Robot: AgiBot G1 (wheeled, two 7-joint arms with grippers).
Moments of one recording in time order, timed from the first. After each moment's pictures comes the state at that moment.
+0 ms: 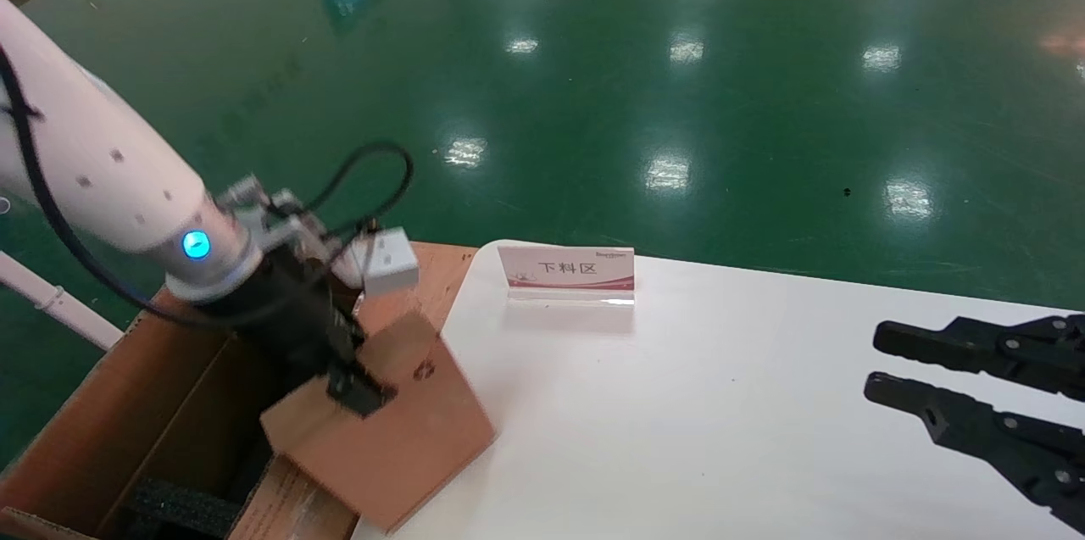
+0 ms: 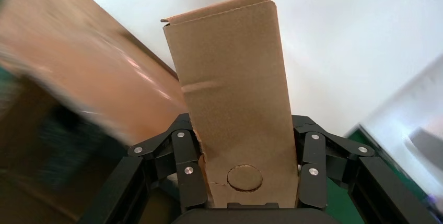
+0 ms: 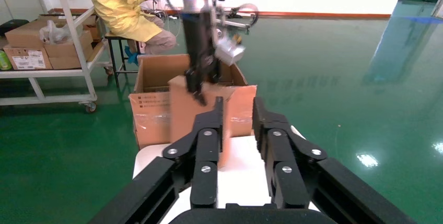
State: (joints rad) left arm -2.08 0.62 1.46 -1.31 1.52 1.54 -1.16; right arm 1.08 -0.61 -0.29 1.28 -0.73 -1.49 0.18
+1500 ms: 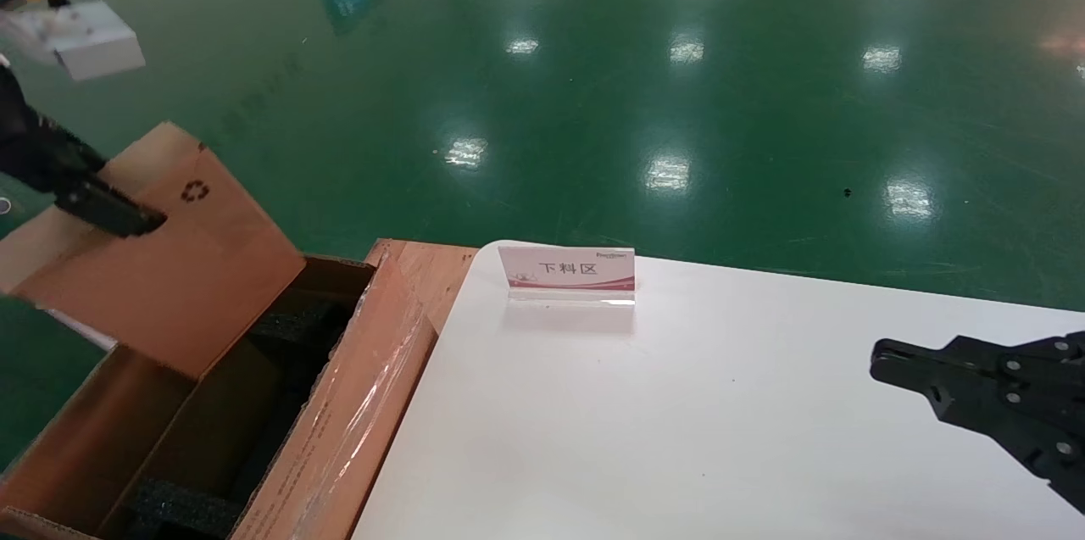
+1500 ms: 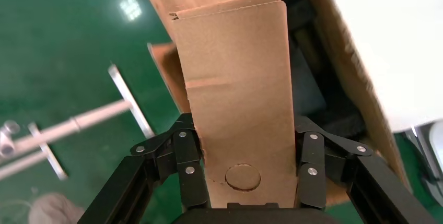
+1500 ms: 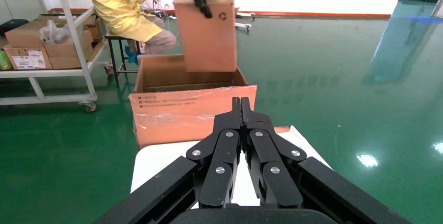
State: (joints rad) left arm -2.78 0.64 2.11 -0.93 1.39 1.59 -0.96; right arm 1.08 -0.61 -0.29 1.28 -0.72 -1.49 0.18
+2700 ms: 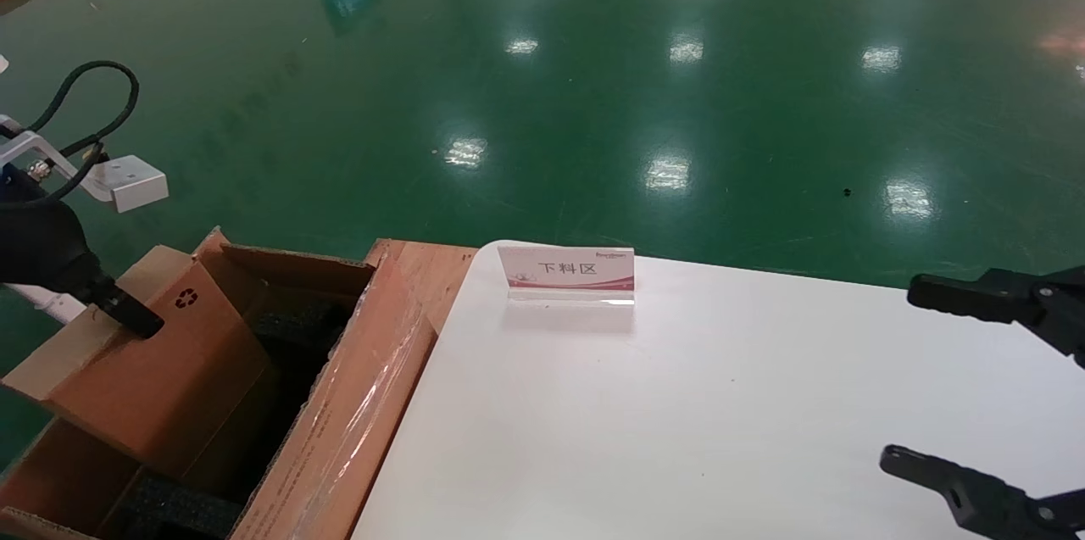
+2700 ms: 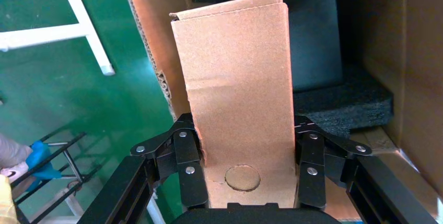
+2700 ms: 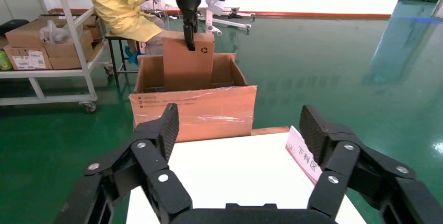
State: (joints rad) left arm -2.46 0.65 2.26 -0.65 1.31 1.42 -0.95; right arm 1.08 -0.61 -0.29 1.28 -0.72 -1.49 0.18
